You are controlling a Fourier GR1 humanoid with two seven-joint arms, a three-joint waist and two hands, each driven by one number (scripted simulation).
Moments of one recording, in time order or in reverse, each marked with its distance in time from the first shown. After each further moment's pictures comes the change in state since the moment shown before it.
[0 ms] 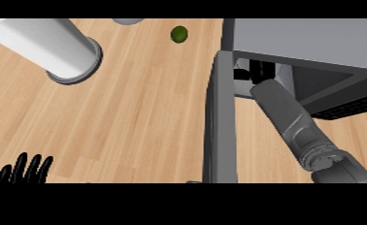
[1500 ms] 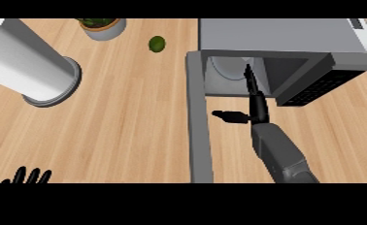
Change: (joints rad) left arm 0.107 -0.033 -0.014 -0.063 -0.038 -0.005 0.022; right arm 0.336 0.092 -0.224 -0.137 -0.233 0.570 -0.444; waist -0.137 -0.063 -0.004
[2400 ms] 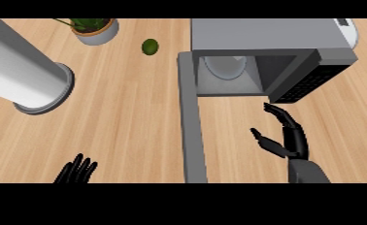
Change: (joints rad) left arm -0.086 -0.008 -0.137 0.075 -0.161 -0.039 0.062; right arm 0.390 -0.121 0.066 -0.333 -0.023 0.216 0.005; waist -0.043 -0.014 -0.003
